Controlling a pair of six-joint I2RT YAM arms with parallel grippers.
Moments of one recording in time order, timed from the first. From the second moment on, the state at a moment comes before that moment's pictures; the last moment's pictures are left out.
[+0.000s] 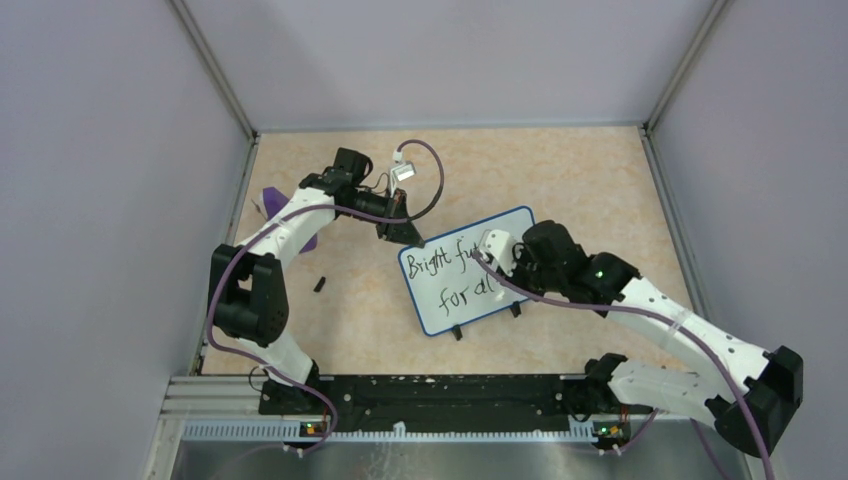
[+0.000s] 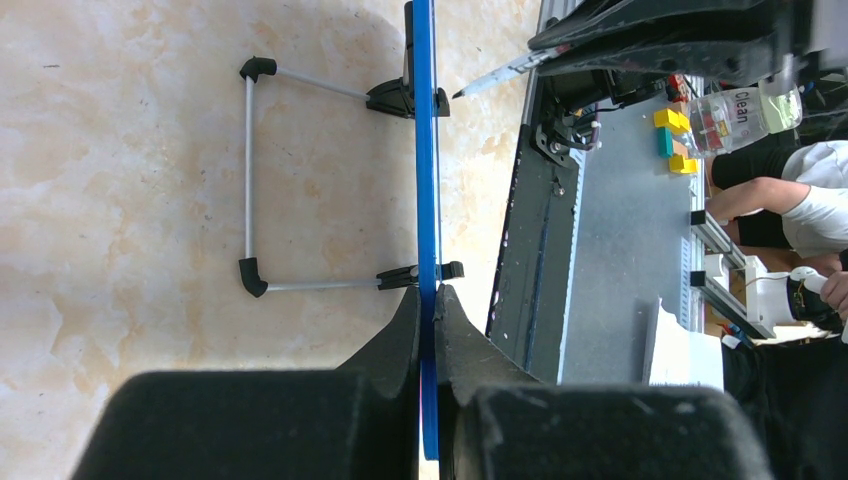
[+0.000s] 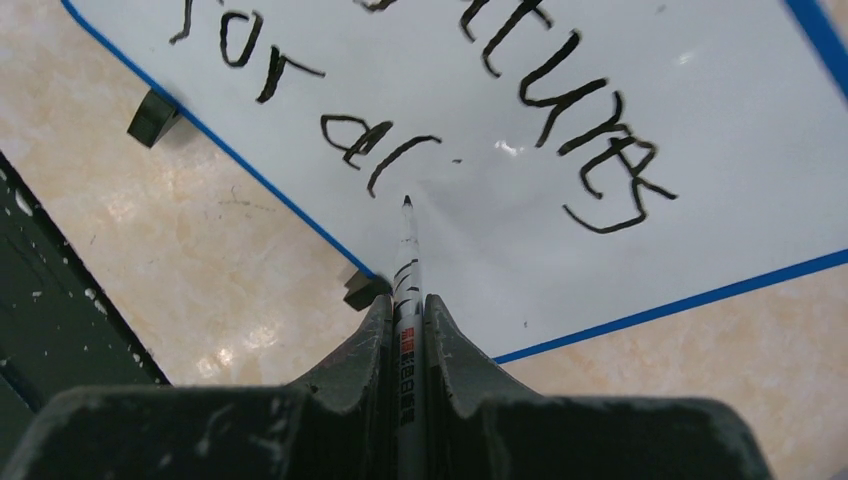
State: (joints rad) left arm -0.30 1.67 1.30 -0.70 1.14 0.25; right arm 0.77 1.01 0.86 -0.71 -0.04 -0.43
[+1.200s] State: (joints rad) left arm -0.30 1.67 1.30 -0.70 1.14 0.25; right arm 0.76 1.05 0.86 -0.70 -0.04 -0.45
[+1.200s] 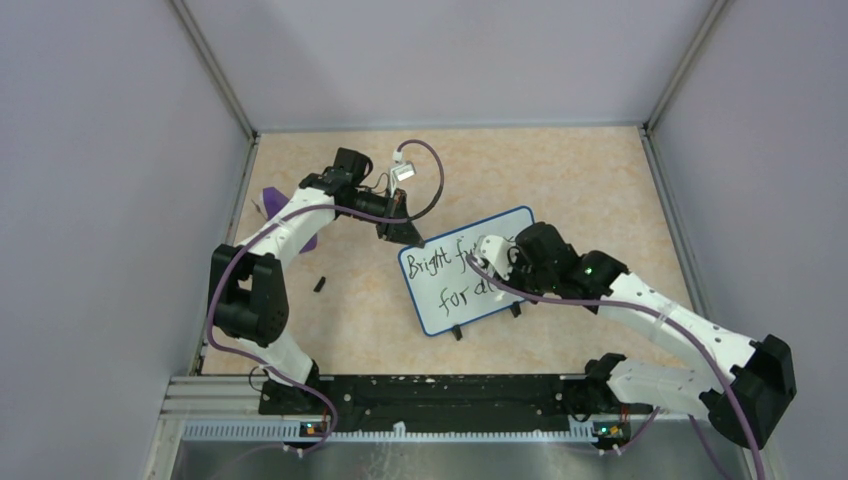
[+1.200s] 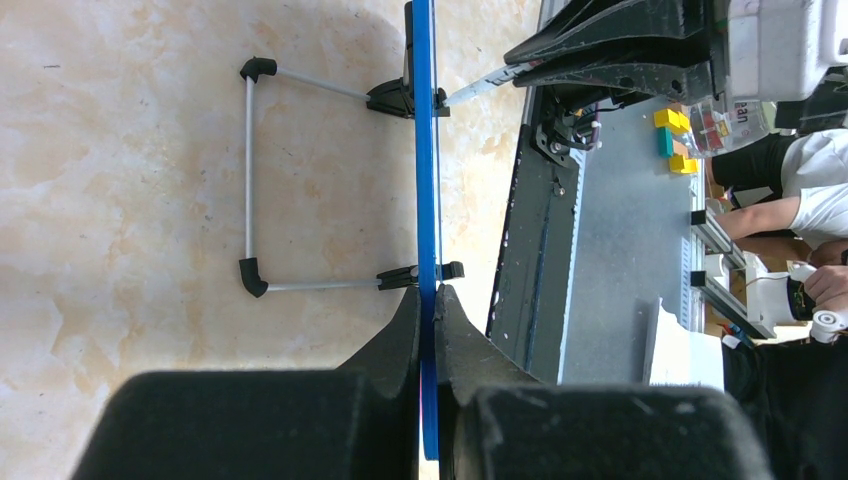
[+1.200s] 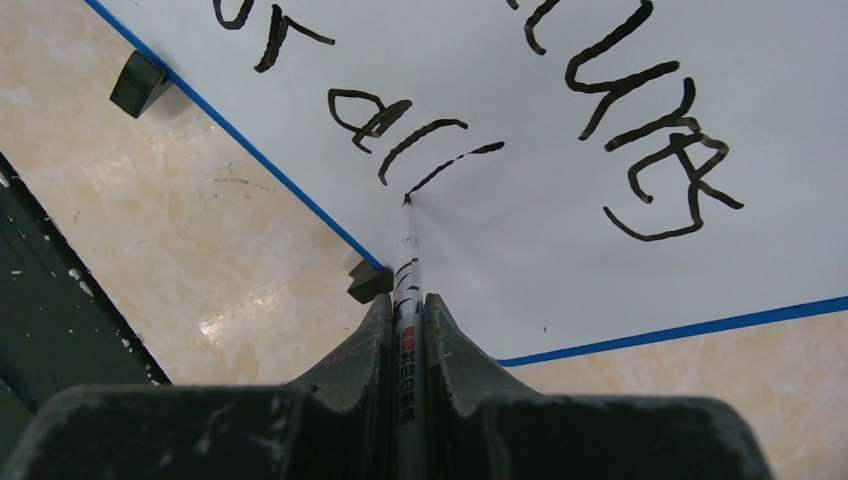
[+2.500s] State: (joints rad) left arm -0.30 1.67 1.30 -0.70 1.14 0.26; right arm 0.76 1.06 0.86 -0.74 0.02 -0.49
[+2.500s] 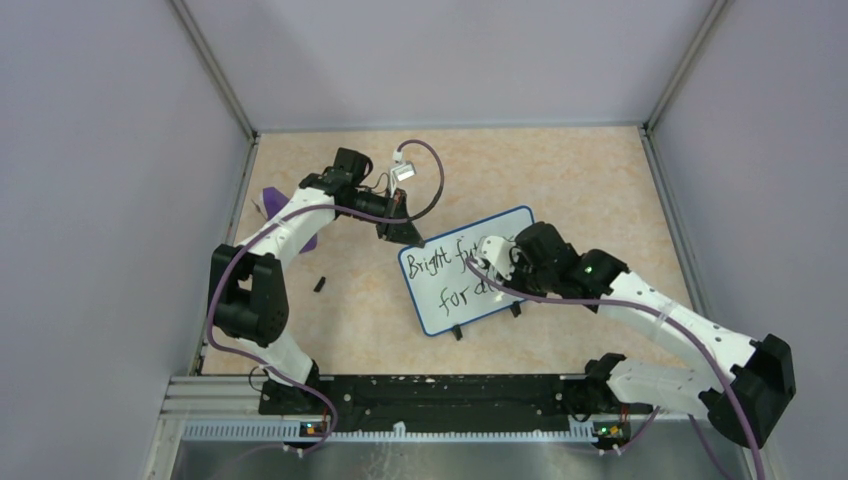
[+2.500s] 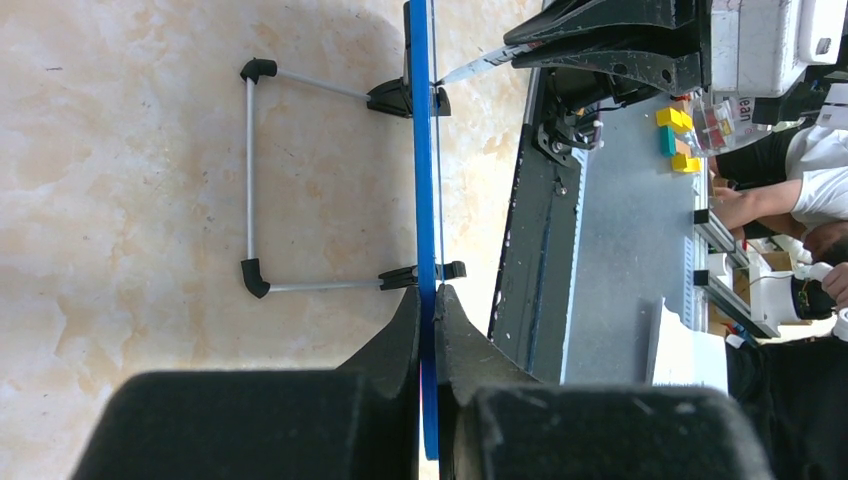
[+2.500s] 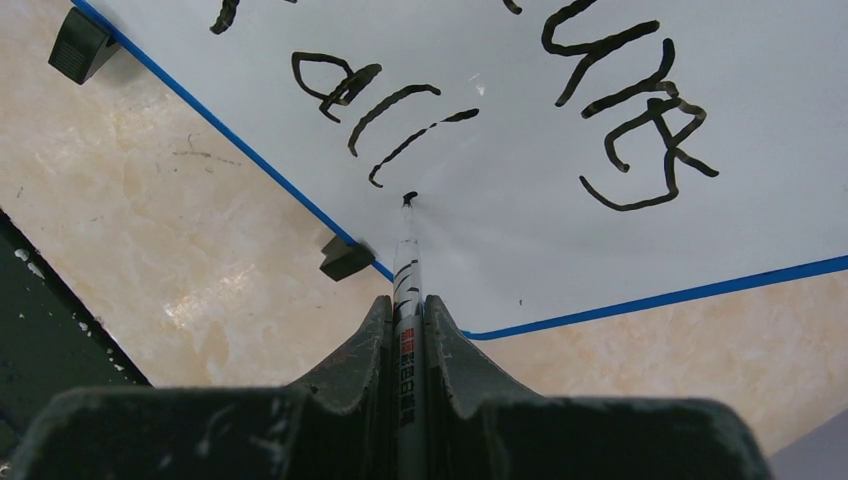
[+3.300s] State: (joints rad) left arm -0.14 1.60 1.51 -0.83 1.04 0.28; right arm 0.70 1.02 1.12 -0.74 -0.23 -0.36
